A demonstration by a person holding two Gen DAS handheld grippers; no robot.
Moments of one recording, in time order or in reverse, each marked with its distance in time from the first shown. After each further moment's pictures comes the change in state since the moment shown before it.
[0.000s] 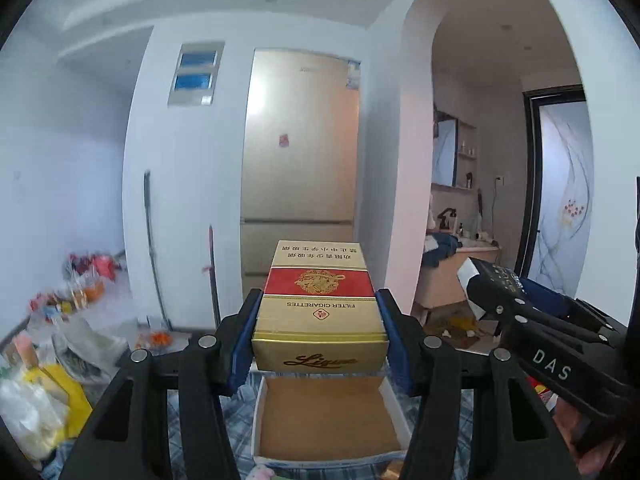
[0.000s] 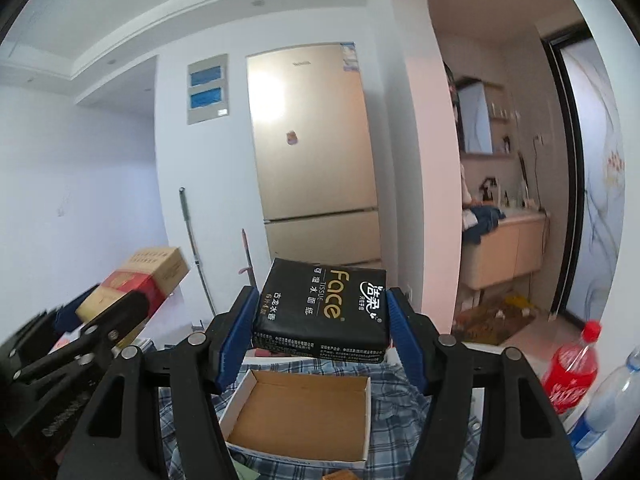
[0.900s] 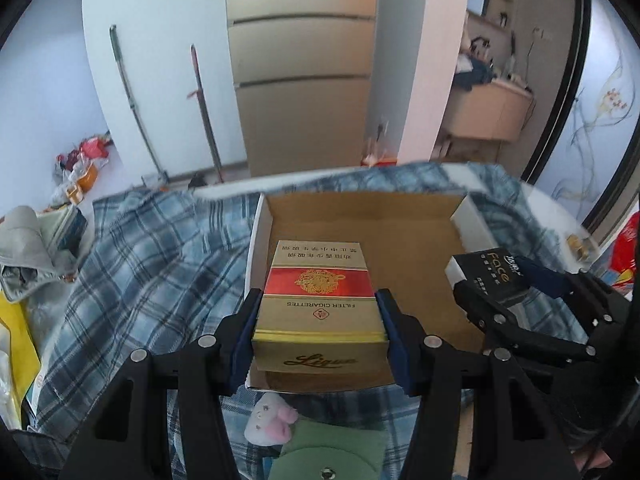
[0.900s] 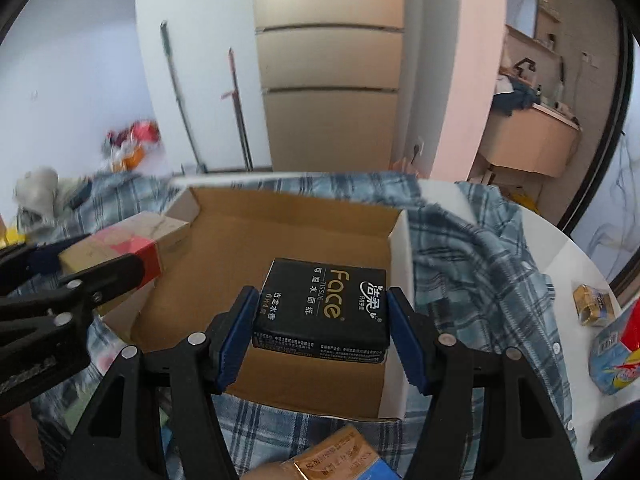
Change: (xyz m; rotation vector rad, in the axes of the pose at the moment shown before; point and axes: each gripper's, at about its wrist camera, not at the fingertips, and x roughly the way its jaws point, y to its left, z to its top) left arm 0.199 0.033 -0.151 0.043 0.688 0.028; right arm 0.170 0.002 -0.162 -0.125 0.603 -0.009
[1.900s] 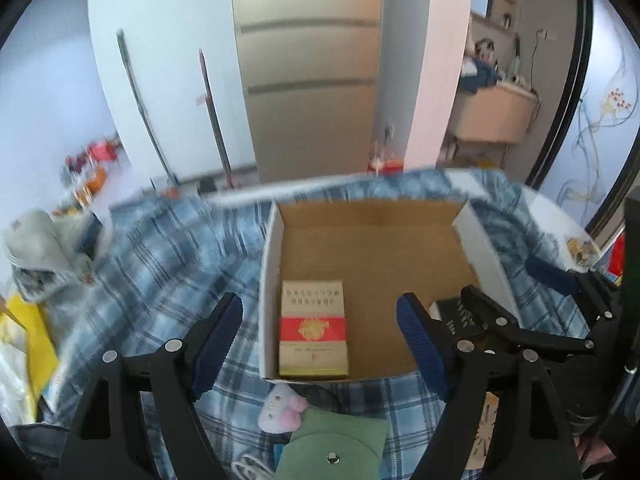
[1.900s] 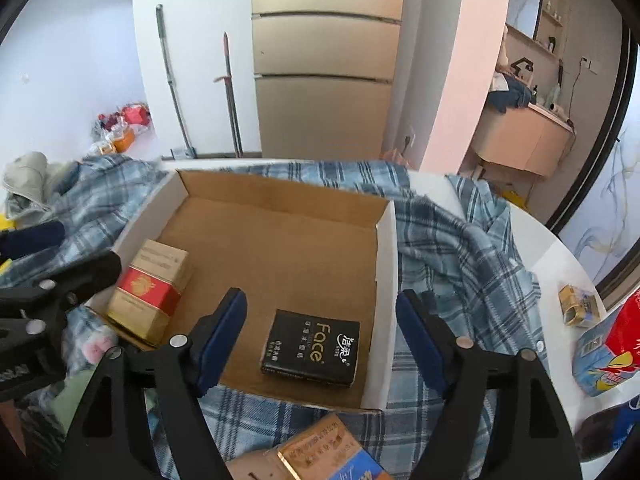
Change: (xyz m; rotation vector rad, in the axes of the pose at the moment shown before) left arm -0.039 0.000 0.006 0.003 -0.061 0.038; right arm -0.020 -0.008 0.011 0.005 -0.015 -0.038
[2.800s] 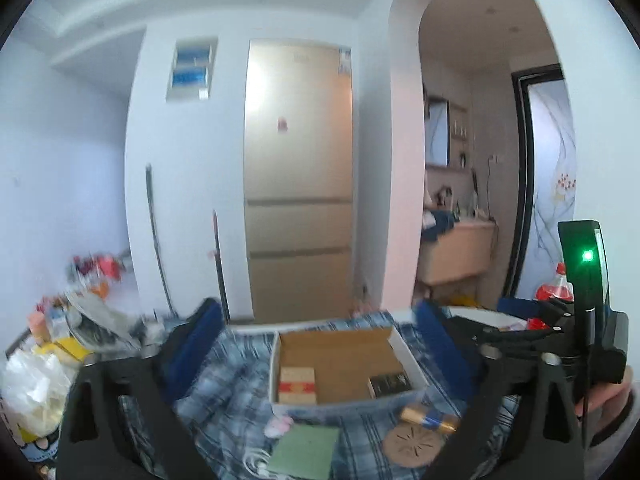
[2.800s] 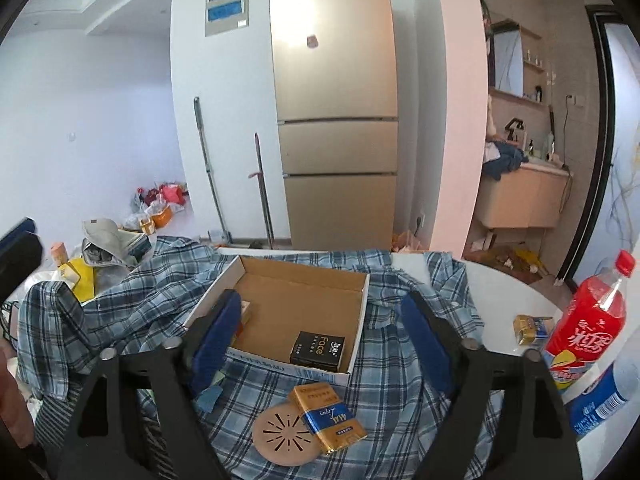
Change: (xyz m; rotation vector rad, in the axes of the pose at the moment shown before) left arm -0.216 -0.015 -0.091 0.008 -0.647 -0.051; right arm -0.153 -0.031 -0.038 0.006 -0.341 0.091
